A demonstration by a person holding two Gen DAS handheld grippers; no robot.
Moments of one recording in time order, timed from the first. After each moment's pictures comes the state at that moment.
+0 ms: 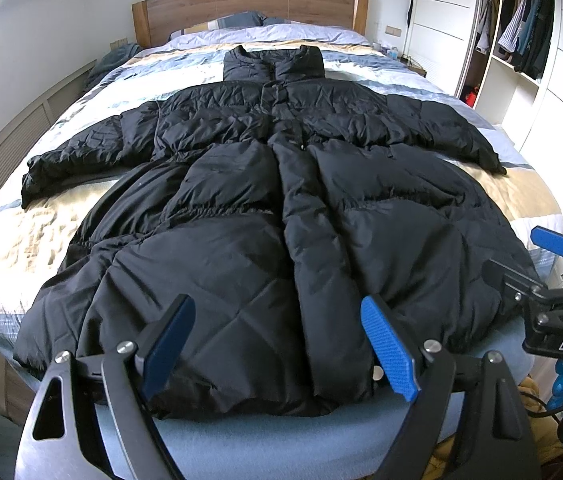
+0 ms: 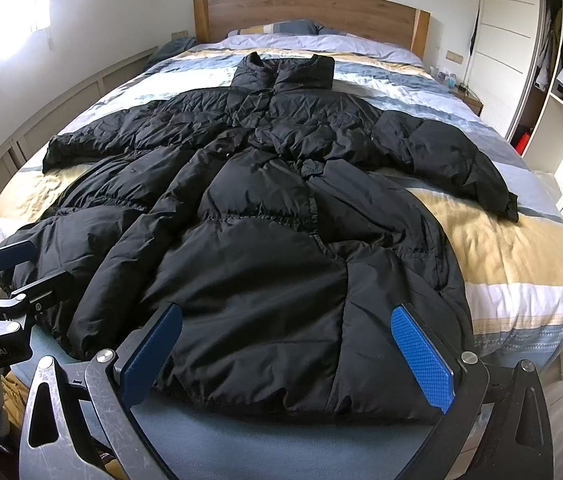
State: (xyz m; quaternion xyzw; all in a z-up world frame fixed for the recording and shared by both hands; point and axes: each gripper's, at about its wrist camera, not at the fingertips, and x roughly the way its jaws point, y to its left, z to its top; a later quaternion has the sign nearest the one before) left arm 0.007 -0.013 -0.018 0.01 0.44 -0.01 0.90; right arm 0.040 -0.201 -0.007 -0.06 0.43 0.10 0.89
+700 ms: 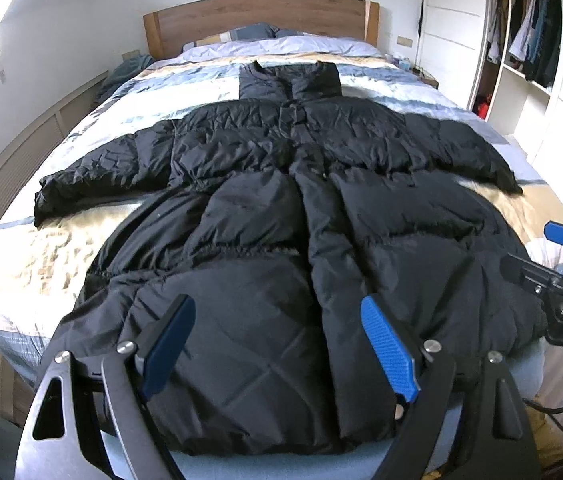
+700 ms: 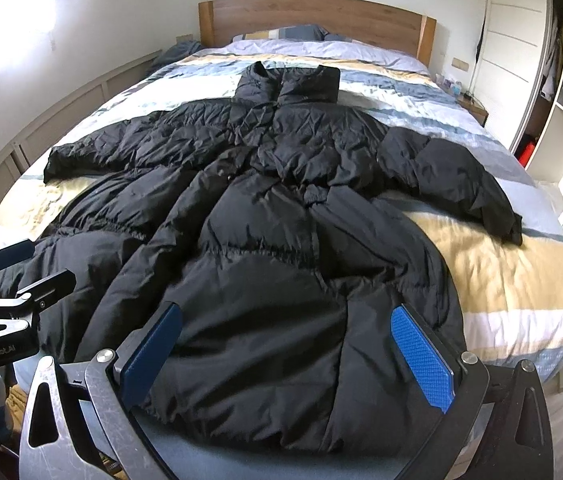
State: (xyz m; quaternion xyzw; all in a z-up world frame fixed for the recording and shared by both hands) left arm 0.036 0.013 0.006 0.00 0.42 0.01 0.91; right arm 0.072 -0.192 0.014 -0.07 0.42 0.11 0.90
